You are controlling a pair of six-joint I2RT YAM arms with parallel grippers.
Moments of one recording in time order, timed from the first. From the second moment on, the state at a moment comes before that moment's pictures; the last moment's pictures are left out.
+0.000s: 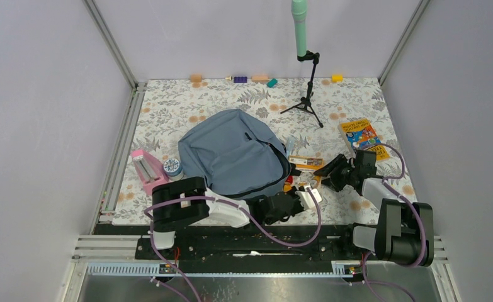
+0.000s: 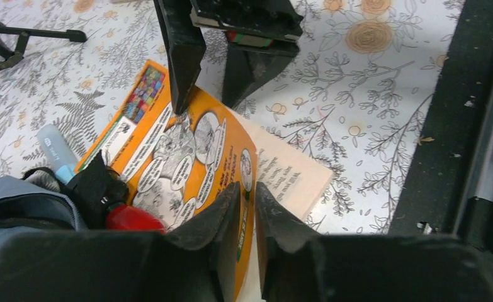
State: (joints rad) left arm -1.37 1.88 0.90 0.70 -0.33 0.17; right arm -0.14 1.25 0.41 -0.11 -0.50 0.77
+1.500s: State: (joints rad) left arm -1.36 1.96 0.95 0.59 -0.40 0.15; right arm -0.14 1.12 0.38 -0.04 -0.62 0.81
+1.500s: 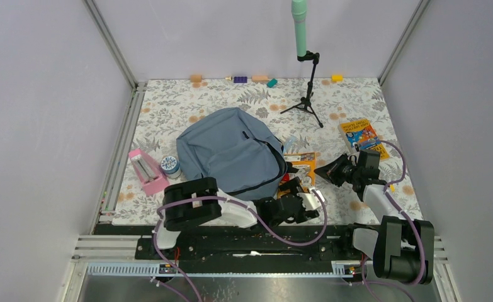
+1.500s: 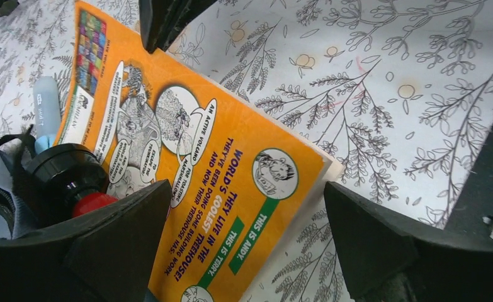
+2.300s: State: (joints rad) left arm -1.38 1.98 0.91 0.77 -0.61 0.22; right arm -0.14 1.06 0.38 -0.08 -0.65 0.81
